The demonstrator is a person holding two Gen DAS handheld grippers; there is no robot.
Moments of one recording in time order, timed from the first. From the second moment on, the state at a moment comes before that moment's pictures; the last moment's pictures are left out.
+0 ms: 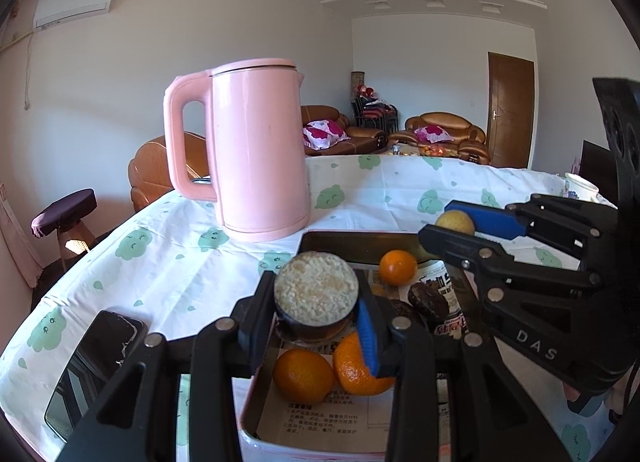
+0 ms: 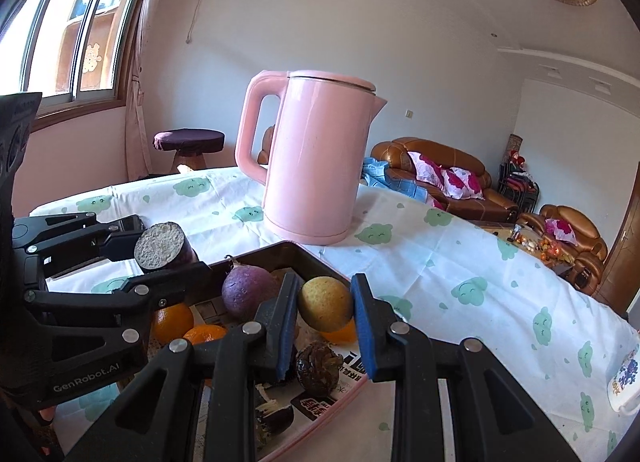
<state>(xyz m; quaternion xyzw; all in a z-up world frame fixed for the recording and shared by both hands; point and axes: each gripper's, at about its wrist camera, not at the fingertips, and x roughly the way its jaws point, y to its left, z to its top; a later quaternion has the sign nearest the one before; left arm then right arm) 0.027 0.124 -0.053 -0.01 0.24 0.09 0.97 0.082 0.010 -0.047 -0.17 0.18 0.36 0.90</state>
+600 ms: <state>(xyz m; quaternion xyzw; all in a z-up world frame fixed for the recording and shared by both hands) 0.031 0.120 -0.064 0.00 0.26 0.09 0.96 0.096 0.025 -0.072 -0.19 0.26 0.37 0.87</state>
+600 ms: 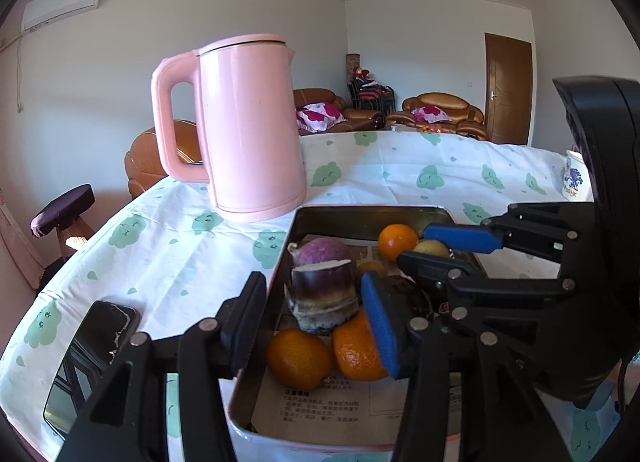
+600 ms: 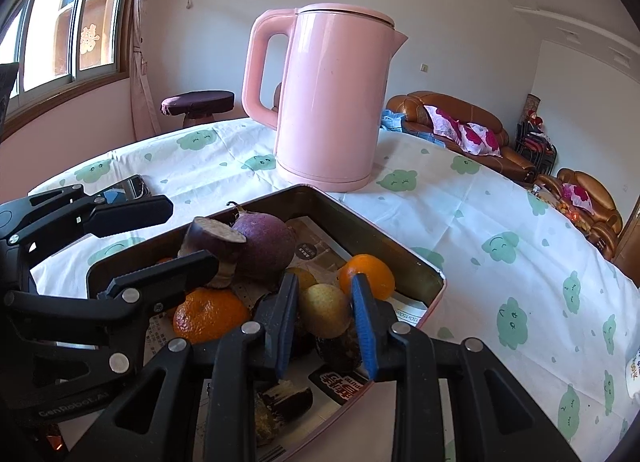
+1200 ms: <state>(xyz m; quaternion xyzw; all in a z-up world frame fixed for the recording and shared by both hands) 0.008 0.103 -0.042 0.02 0.22 0.09 0.97 0.068 -0.025 -0.039 -0.15 0.18 0.32 0.92</state>
